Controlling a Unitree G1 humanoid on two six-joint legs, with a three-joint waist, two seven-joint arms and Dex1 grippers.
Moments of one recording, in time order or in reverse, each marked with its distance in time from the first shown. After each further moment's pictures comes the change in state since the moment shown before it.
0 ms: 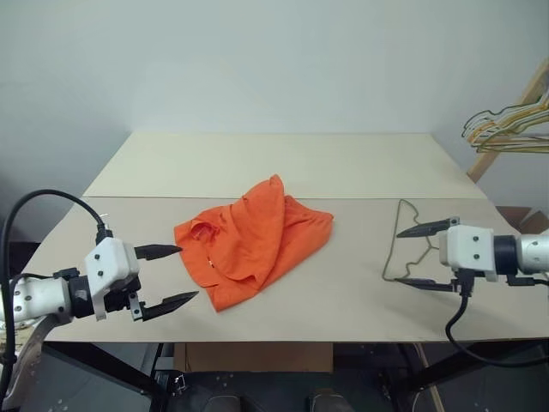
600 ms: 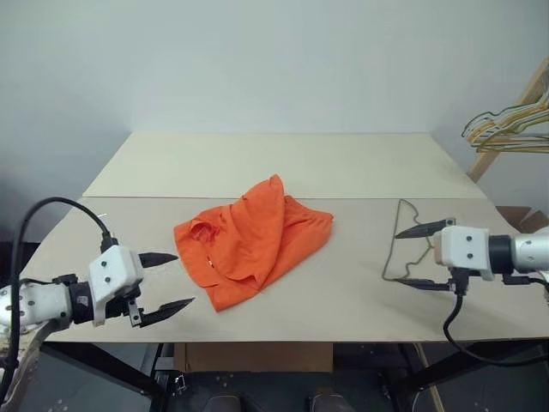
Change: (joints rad) left arm 0.055 0.043 -0.015 0.017 0.123 0.003 0.028; right arm -0.031 0.000 0.035 0.008 -0.034 0.021 -0.016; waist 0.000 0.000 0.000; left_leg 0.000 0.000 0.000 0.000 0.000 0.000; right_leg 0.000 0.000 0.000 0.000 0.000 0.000
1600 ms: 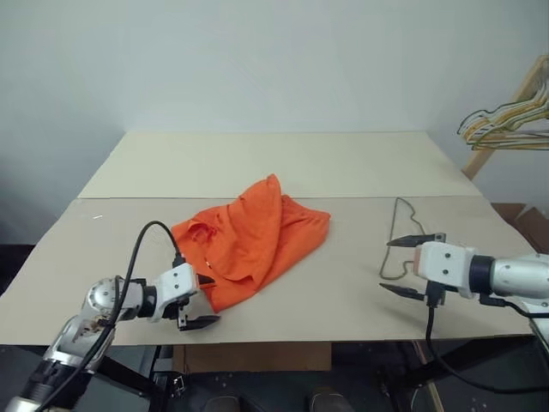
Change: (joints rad) left arm -0.320 -0.166 -0.483 0.412 0.254 -0.163 -0.048; right arm 0.192 0.049 -0.033 -0.211 -0.063 0.127 -0.230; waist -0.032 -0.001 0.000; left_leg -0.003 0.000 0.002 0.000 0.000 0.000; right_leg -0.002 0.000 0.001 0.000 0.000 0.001
